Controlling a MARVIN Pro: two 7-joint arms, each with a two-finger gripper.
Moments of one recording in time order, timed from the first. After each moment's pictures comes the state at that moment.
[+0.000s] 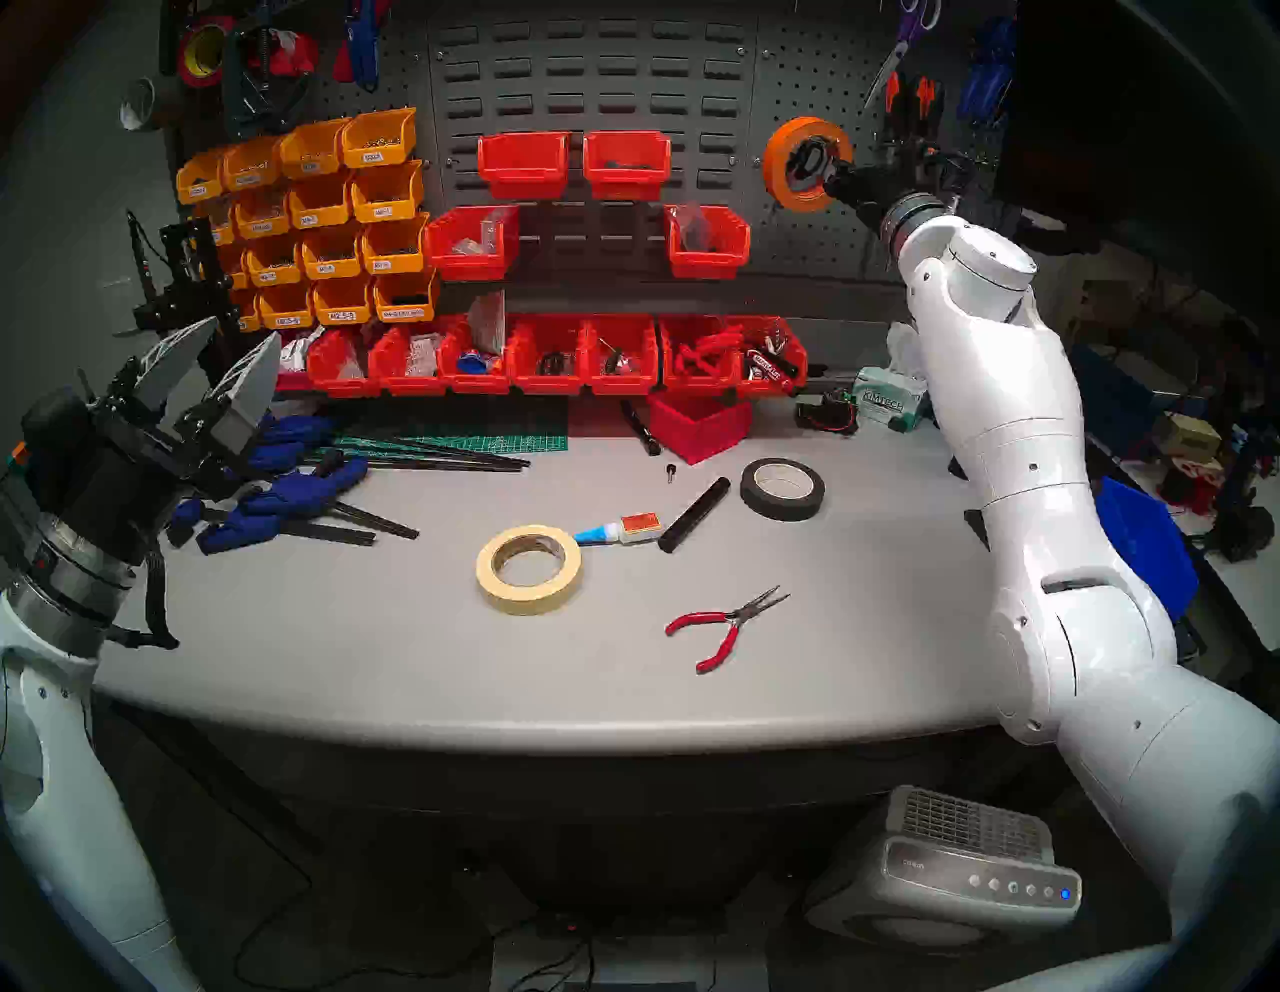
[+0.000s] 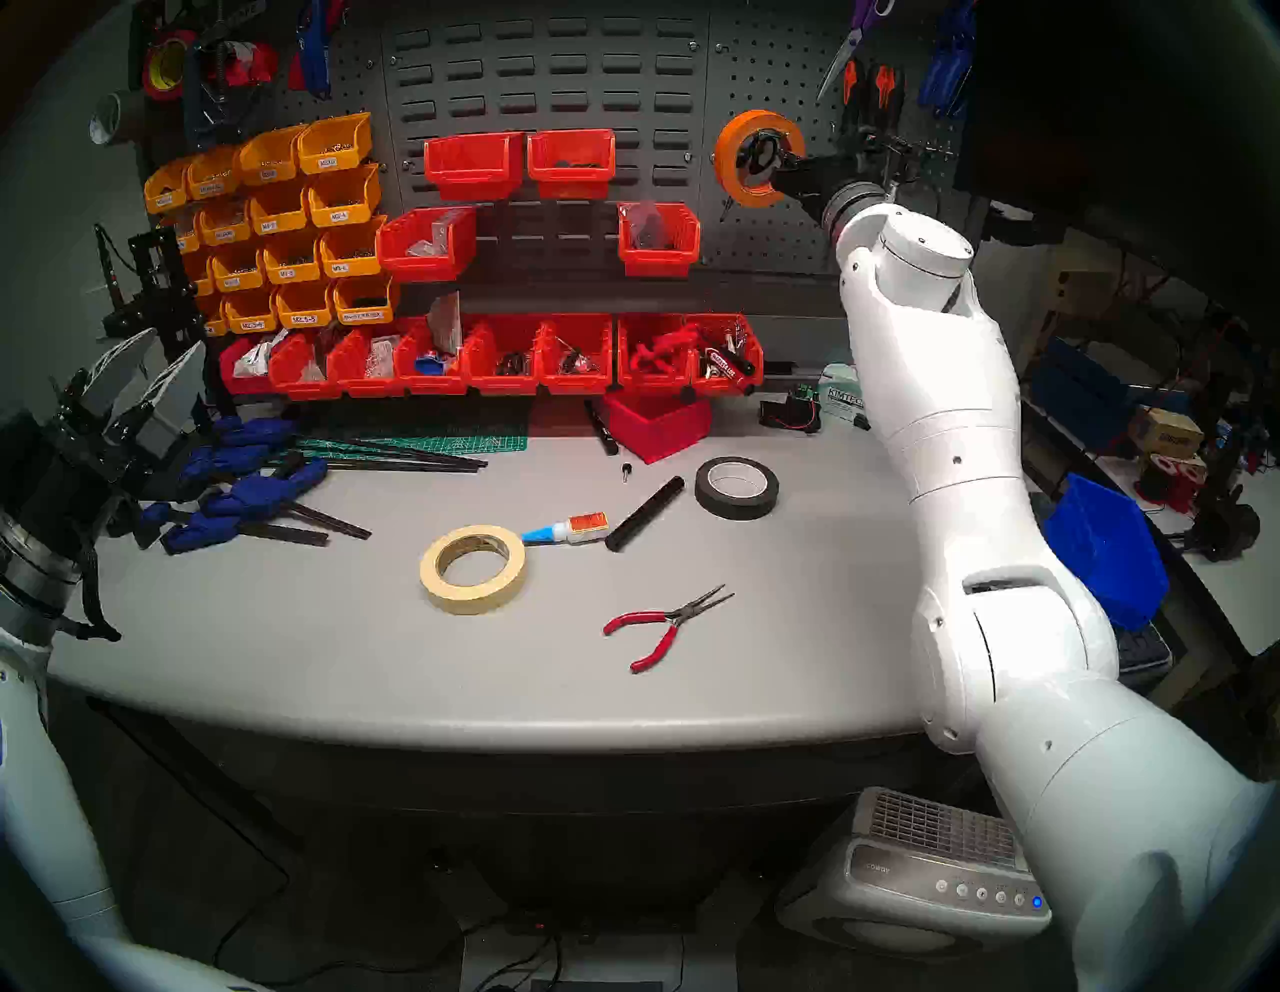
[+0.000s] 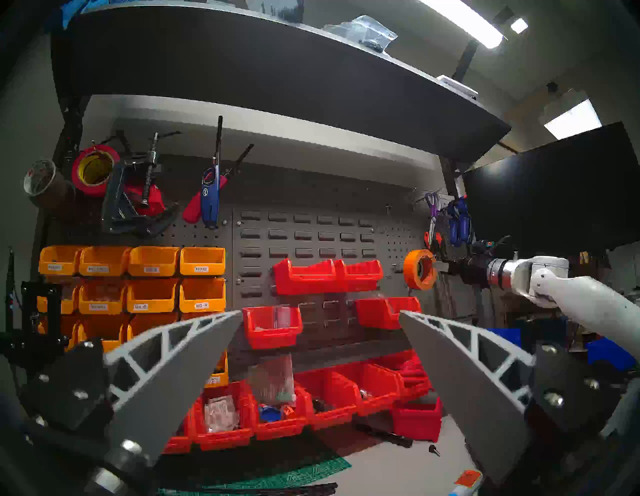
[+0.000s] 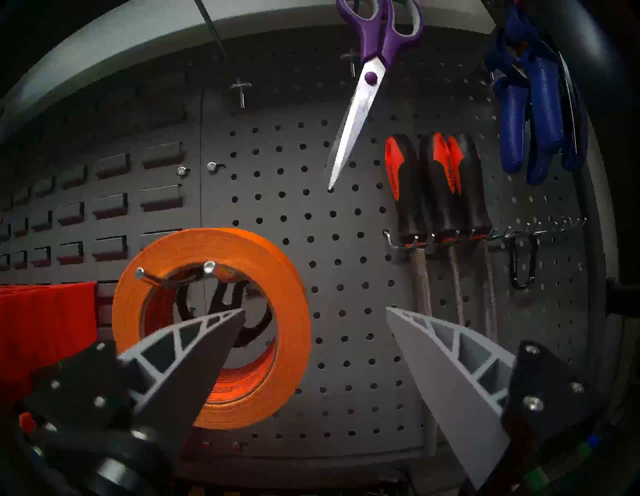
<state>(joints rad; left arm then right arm) 1.90 -1.48 -2.44 -2.34 -0.71 0.26 -0.87 -0.64 -1.26 1.42 -1.29 0.45 0.29 -0.02</state>
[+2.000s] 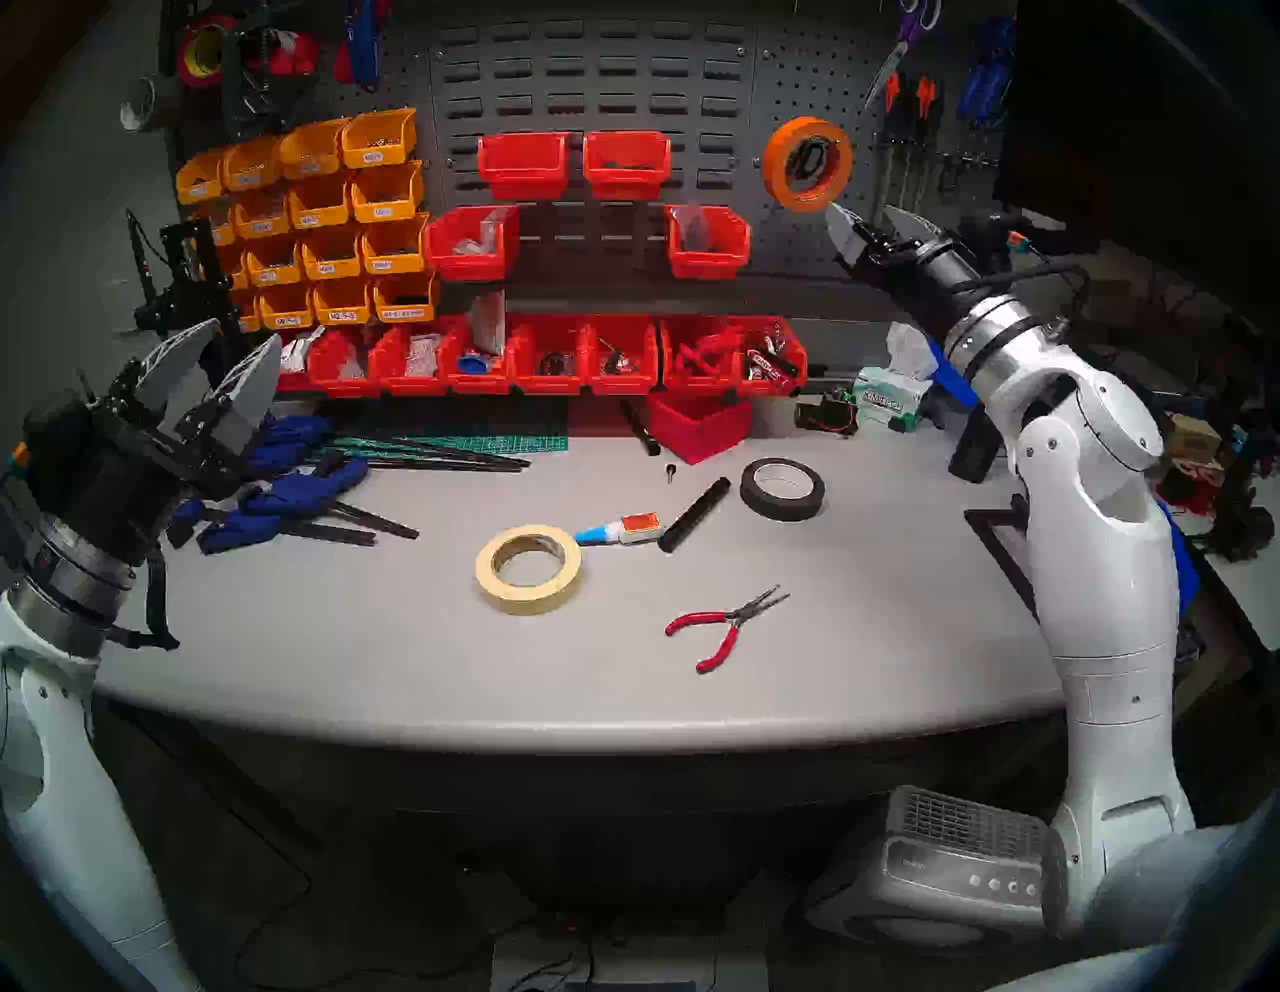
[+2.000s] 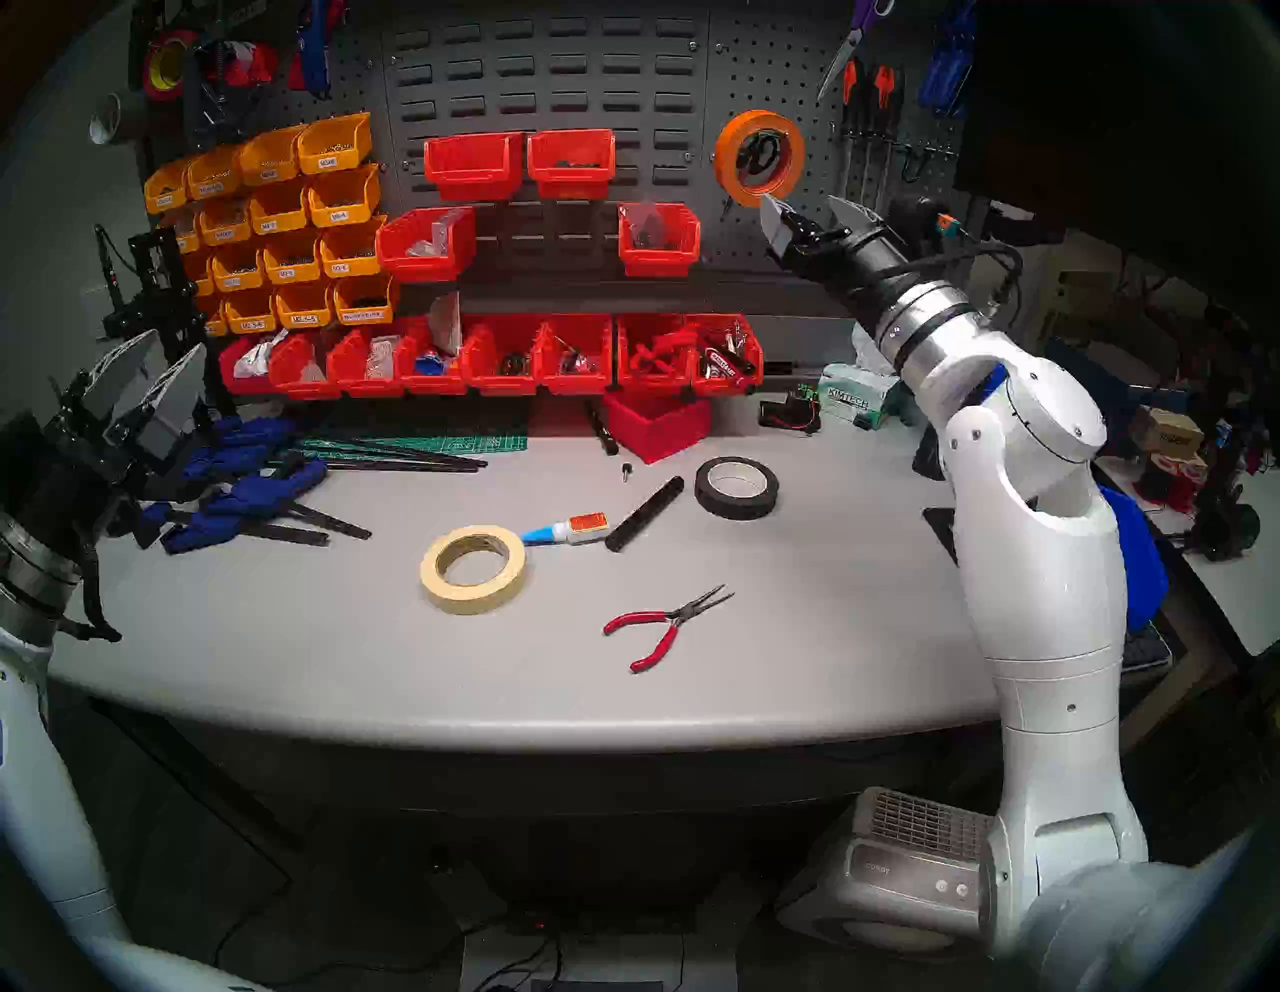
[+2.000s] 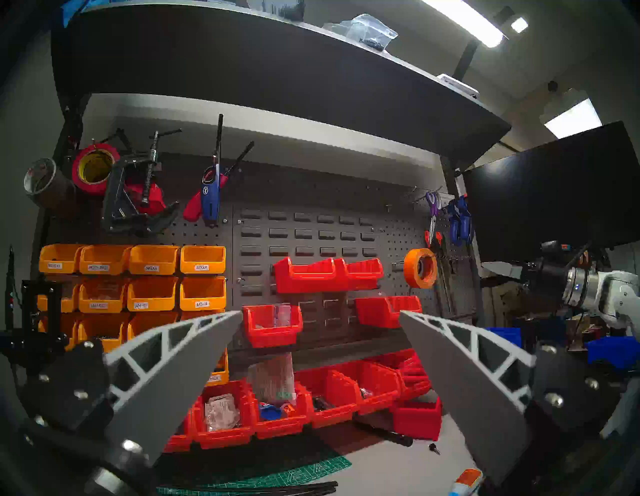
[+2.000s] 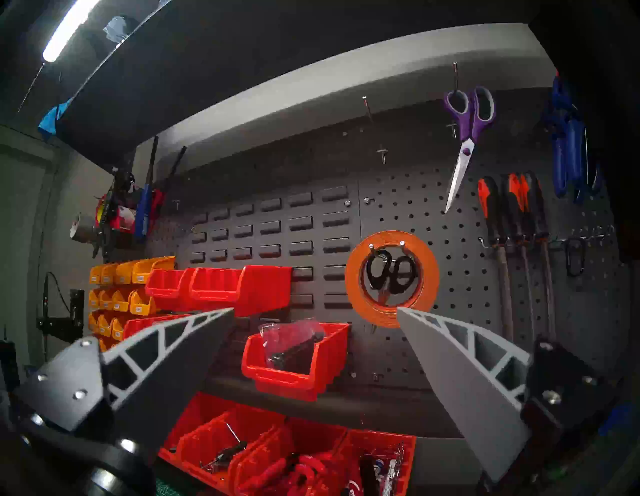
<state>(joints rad) 1.90 -1.48 -2.44 -2.34 -0.71 0.26 -0.87 -1.29 -1.11 1.68 -1.98 0.68 0.29 0.28</state>
